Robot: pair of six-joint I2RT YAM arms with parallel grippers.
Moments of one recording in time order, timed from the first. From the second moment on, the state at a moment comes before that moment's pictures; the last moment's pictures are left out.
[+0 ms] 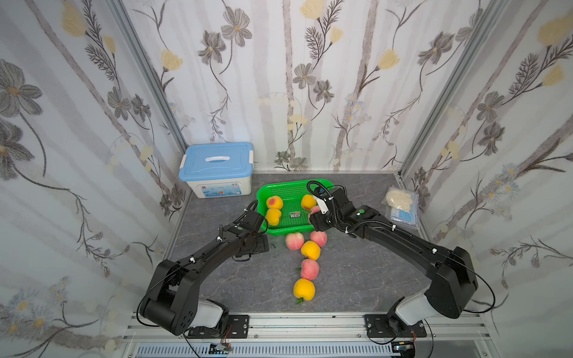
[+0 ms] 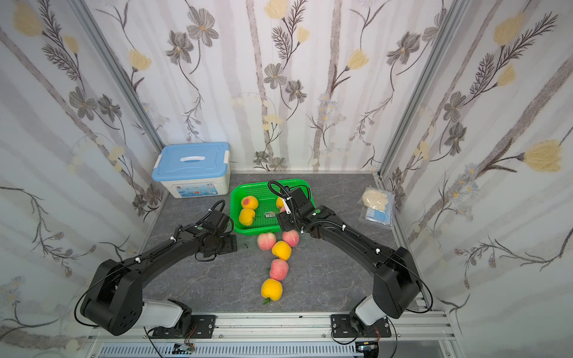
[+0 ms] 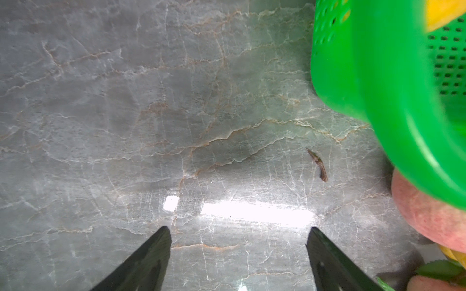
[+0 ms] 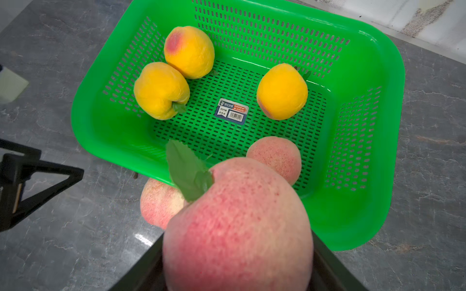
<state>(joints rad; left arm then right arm) -0.43 1.39 0.83 -0.68 -0.05 -0.59 0.66 1.57 1.28 -0.55 0.11 0.18</state>
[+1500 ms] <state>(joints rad) -0.43 1.35 0.80 -0.66 -0.03 -0.59 0.43 2.07 1.64 -0.53 0.08 0.13</state>
